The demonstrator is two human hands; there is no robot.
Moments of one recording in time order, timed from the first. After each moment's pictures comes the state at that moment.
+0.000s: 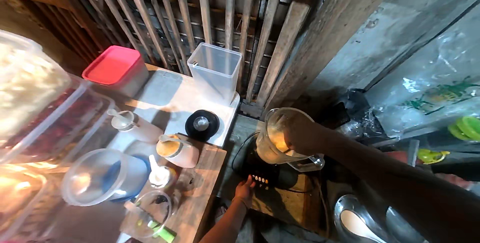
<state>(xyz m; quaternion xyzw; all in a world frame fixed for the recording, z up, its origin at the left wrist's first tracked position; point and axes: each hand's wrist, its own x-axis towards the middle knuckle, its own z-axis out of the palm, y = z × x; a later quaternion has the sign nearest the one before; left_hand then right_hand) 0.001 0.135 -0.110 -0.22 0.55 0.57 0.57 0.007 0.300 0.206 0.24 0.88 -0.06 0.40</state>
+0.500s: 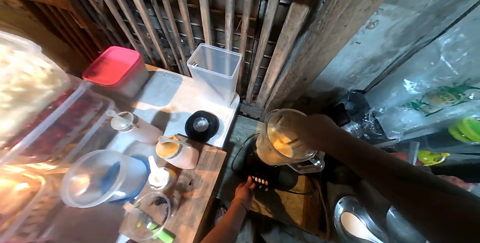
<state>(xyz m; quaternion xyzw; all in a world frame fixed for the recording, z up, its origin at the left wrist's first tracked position) 0.001 0.135 -0.111 -0.23 0.54 0.58 0.57 0.006 0.300 0.213 0.33 0.86 -0.01 0.40</state>
